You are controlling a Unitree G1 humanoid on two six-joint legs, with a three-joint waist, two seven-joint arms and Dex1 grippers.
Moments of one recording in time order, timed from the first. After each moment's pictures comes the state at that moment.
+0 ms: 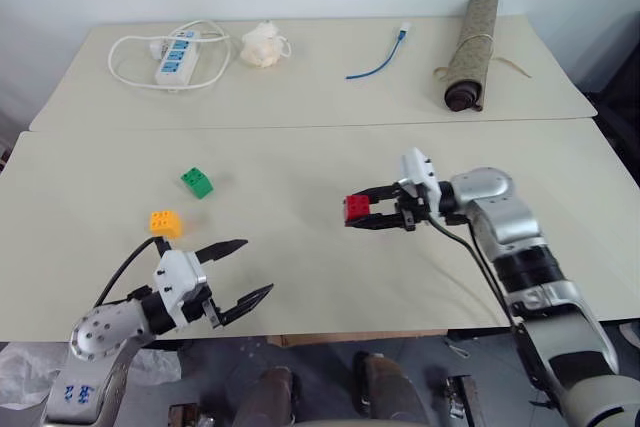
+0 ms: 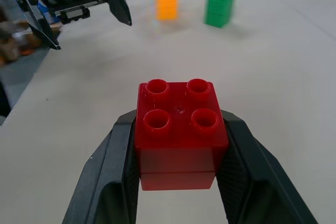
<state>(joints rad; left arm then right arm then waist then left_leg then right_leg) 0.27 0.57 0.16 -0.41 -0.41 0.06 -0.82 -0.77 -0.46 0.20 0.48 0.31 0.05 1.44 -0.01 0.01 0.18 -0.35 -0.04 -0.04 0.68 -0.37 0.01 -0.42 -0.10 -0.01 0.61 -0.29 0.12</state>
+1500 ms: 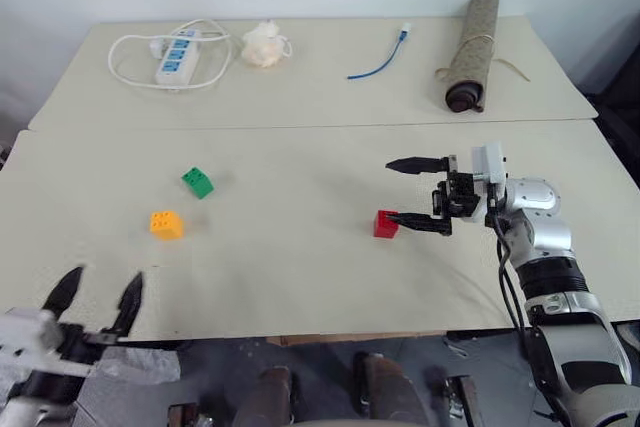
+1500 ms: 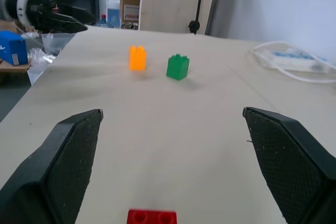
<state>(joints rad) 0.57 0.13 0.69 -0.42 -0.57 -0.05 -0.44 -0.68 -0.51 -0.03 0.57 0.56 -0.18 1.54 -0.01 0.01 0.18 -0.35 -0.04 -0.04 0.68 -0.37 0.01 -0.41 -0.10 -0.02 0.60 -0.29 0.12</state>
